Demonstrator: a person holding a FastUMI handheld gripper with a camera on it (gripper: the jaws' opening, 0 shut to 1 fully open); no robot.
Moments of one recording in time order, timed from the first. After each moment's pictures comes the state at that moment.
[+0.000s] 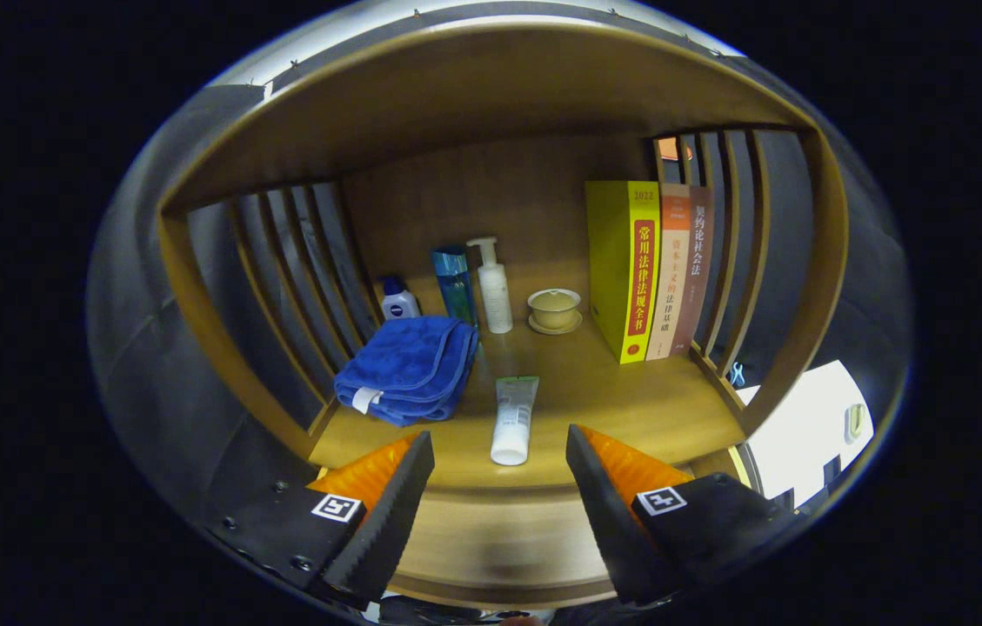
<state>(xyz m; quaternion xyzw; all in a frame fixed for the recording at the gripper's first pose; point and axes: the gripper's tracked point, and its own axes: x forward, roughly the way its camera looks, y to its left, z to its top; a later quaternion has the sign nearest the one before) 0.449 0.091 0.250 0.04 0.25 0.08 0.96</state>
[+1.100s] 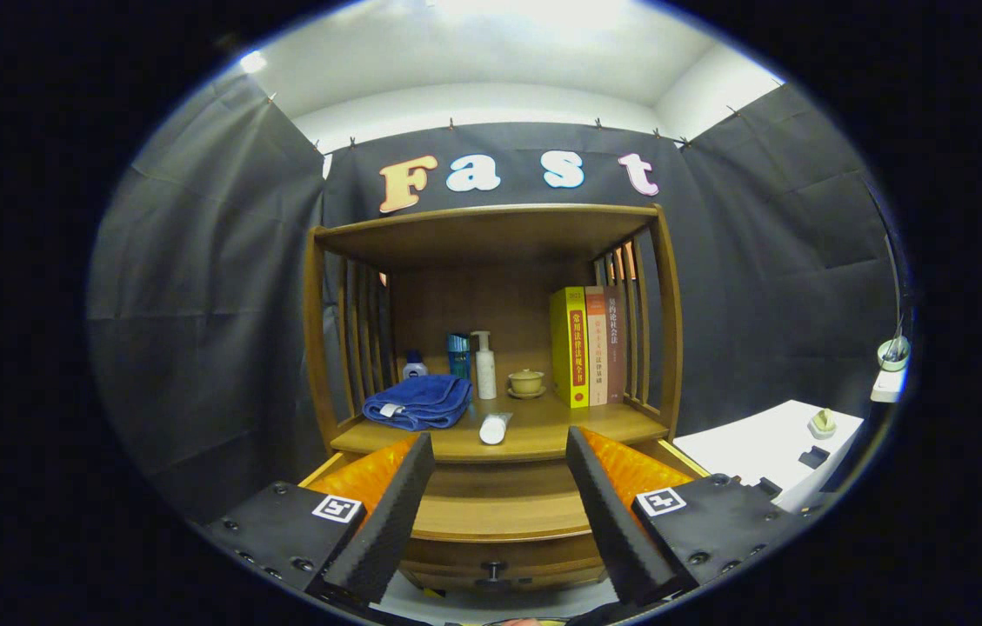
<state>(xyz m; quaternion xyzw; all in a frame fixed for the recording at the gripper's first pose) 0.267 0.070 0.243 0.01 0.00 0.04 1.00</state>
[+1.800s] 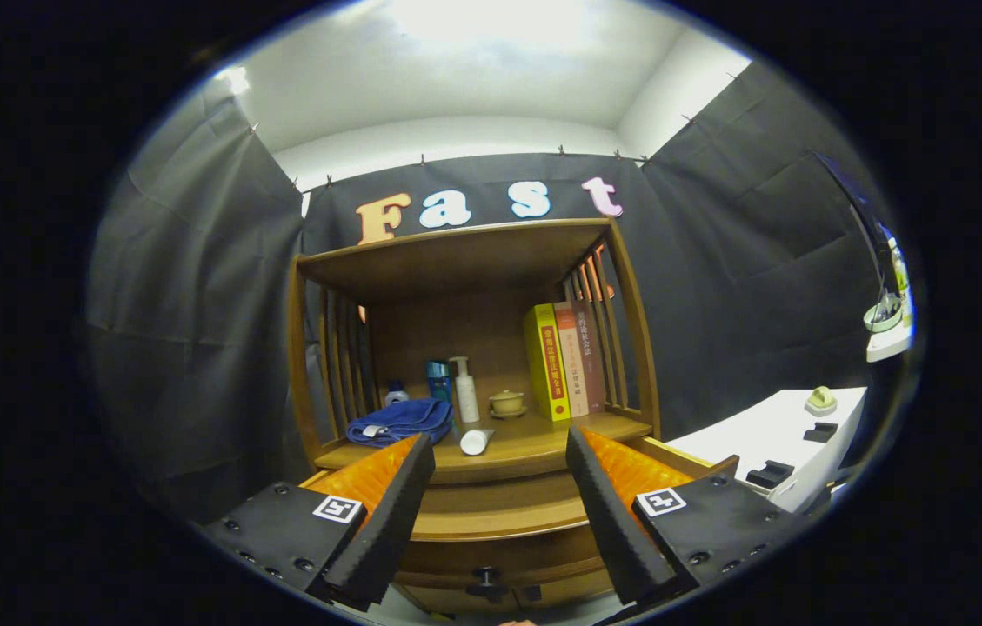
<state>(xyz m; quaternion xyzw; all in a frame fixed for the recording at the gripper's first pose) 0.260 0.039 0.211 0.05 -0.08 -0.01 1.00</state>
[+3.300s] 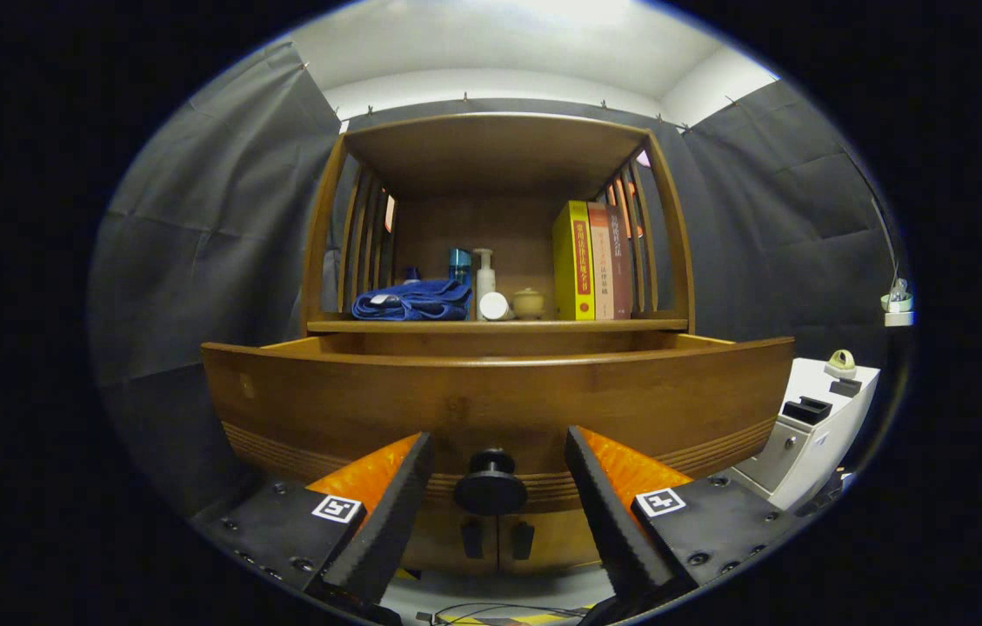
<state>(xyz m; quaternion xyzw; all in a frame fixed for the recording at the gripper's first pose) 0.282 0.075 0.034 -0.01 0.05 0.03 1.00</state>
